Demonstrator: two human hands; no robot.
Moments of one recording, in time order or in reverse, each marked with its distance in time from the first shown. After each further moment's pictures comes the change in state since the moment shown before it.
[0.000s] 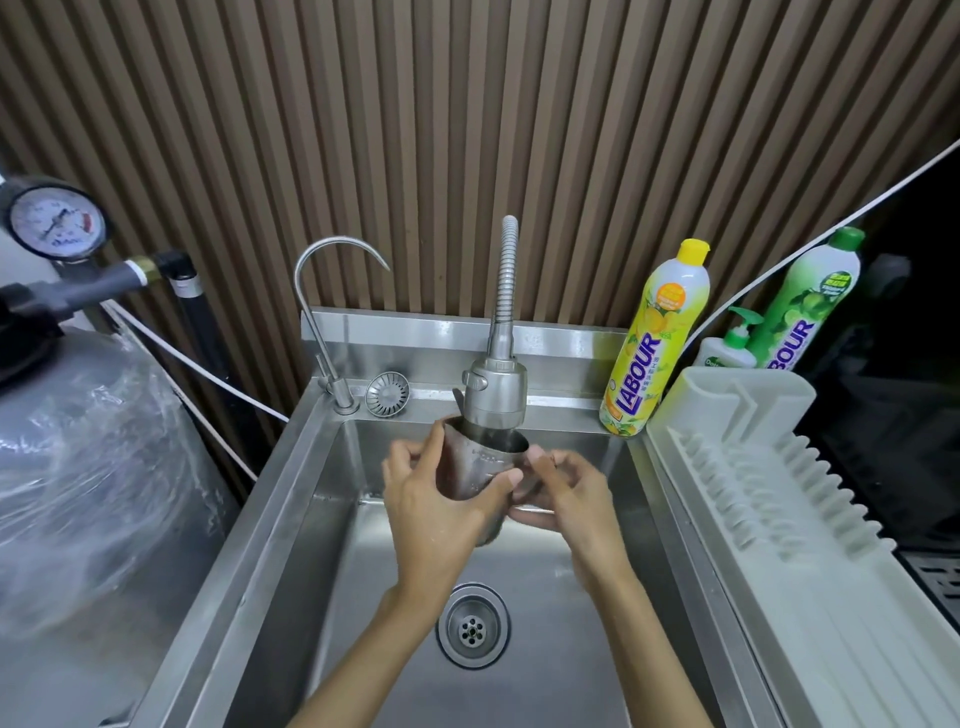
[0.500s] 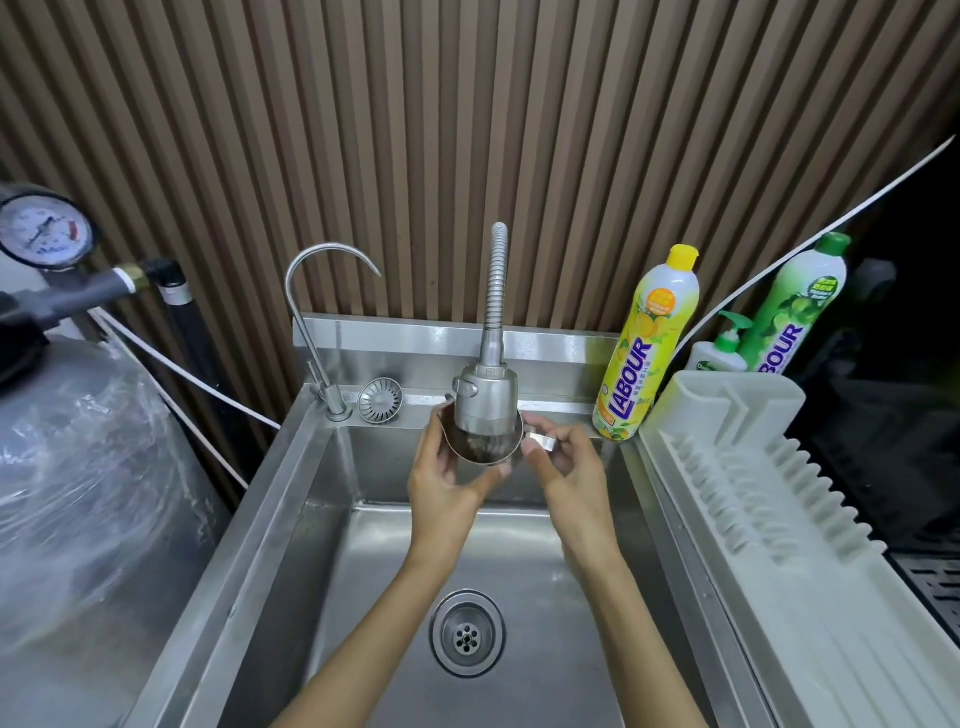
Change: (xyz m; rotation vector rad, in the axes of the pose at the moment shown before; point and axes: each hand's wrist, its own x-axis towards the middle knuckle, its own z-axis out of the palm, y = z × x) left_hand 0.017 -0.004 0.022 -0.598 -0.219 -0.134; right_hand 0.009 -0.008 0.002 -0.061 0.022 -0.251
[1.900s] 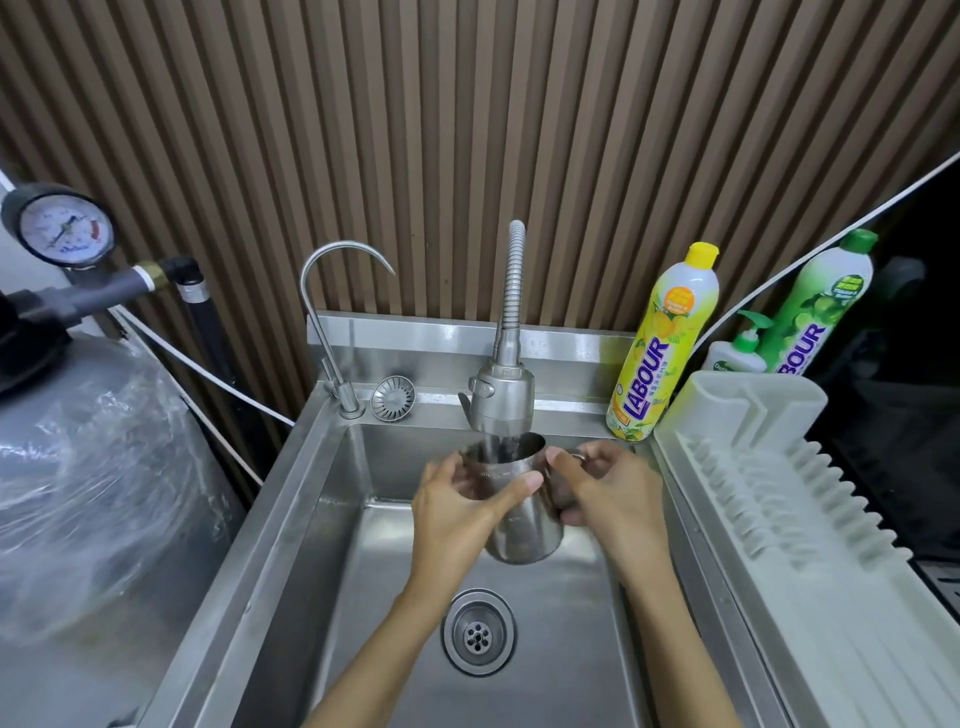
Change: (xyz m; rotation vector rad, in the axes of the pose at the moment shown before) left_hand -0.013 0.008 -0.009 0.300 -0.010 -0.198; right_hand -0.005 -0.021 -0.015 -0.383 0.129 0.133
